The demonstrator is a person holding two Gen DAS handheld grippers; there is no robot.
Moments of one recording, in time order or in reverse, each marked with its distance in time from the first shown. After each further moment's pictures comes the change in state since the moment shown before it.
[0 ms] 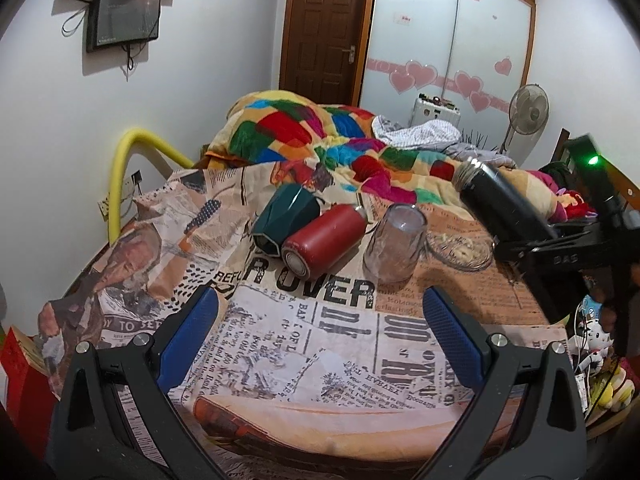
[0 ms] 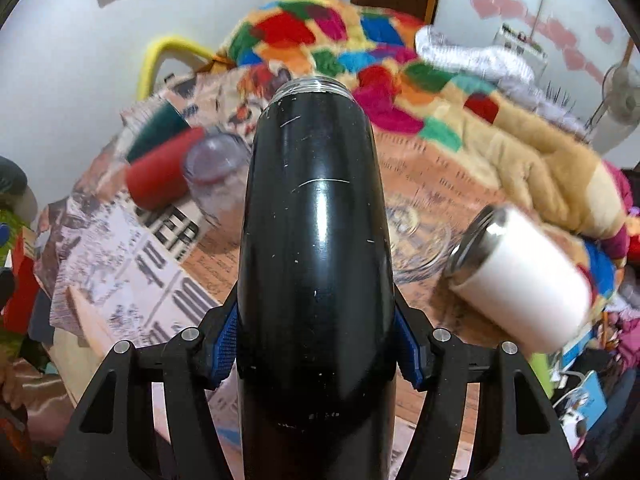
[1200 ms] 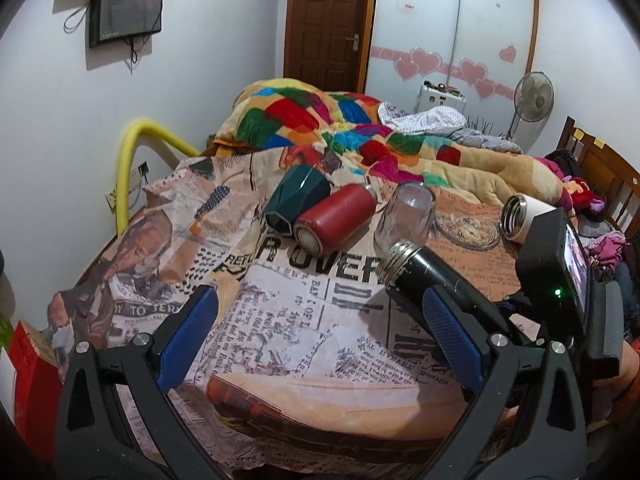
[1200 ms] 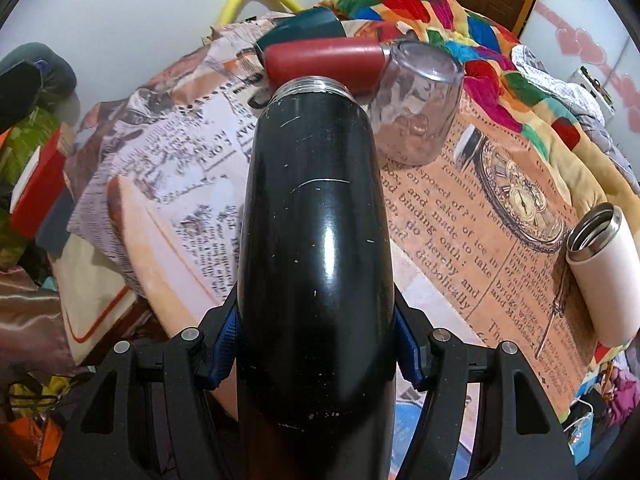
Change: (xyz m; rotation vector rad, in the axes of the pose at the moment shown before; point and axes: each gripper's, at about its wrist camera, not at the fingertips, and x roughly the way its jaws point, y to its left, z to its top) left arm 0.001 0.007 -0.017 0.009 0.060 0.029; right arm 0.076 0.087 -0.060 -0.239 0.116 0.103
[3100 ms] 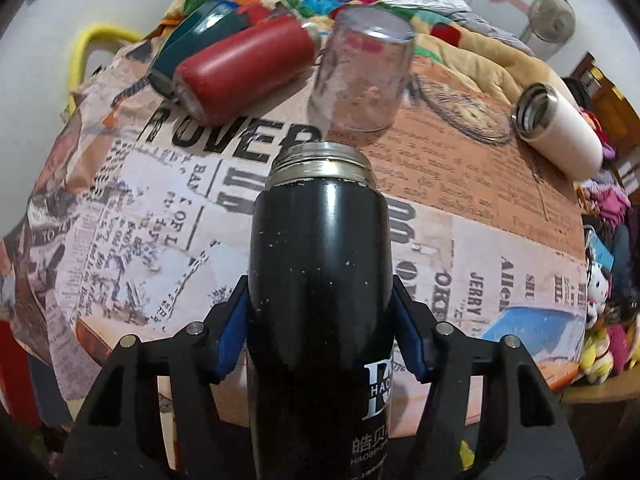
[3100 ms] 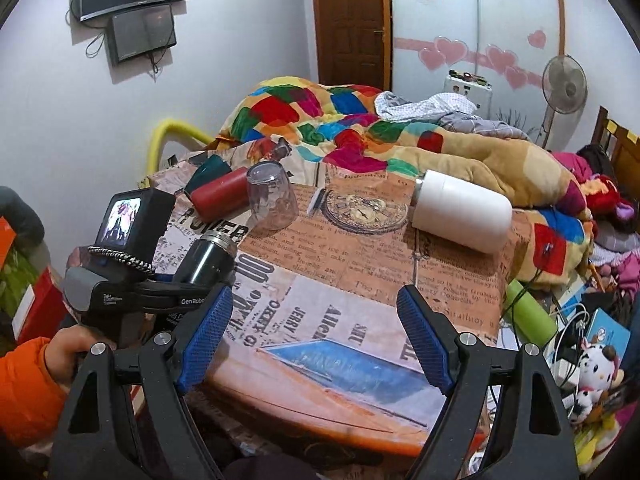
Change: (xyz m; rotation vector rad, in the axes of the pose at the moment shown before) left arm 0.109 -0.074 -0.027 0.006 0.443 -0.053; right arm -0.157 -0.029 -0.098 0.389 -0.416 -0.162
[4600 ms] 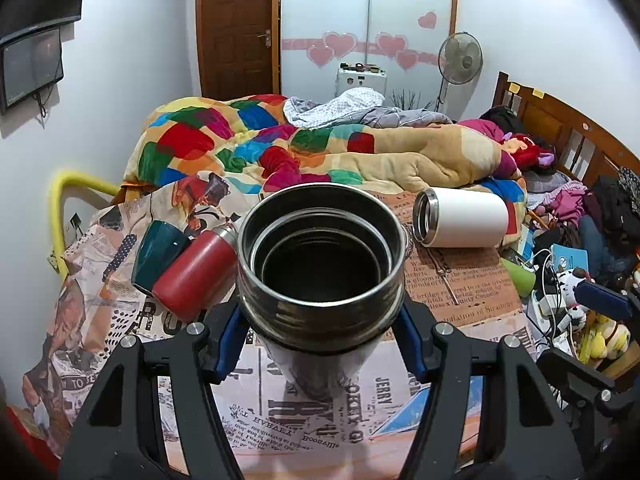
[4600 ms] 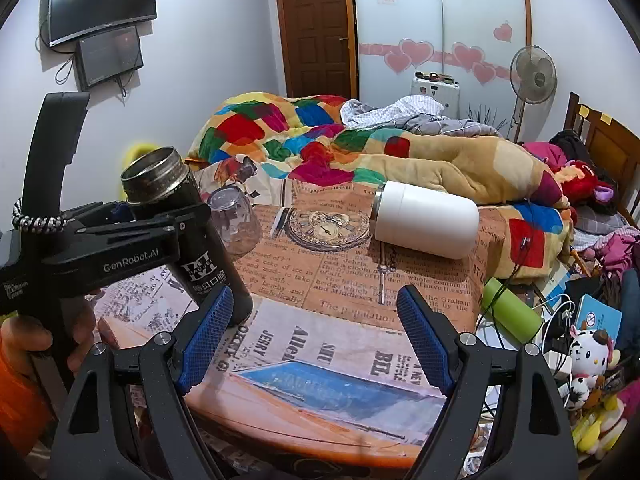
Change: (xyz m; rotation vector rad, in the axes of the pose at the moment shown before) left arm -0.103 -0.071 0.039 0.264 -0.416 -0.077; right arm -0.002 -0.021 0.016 0.068 -0.042 -0.069
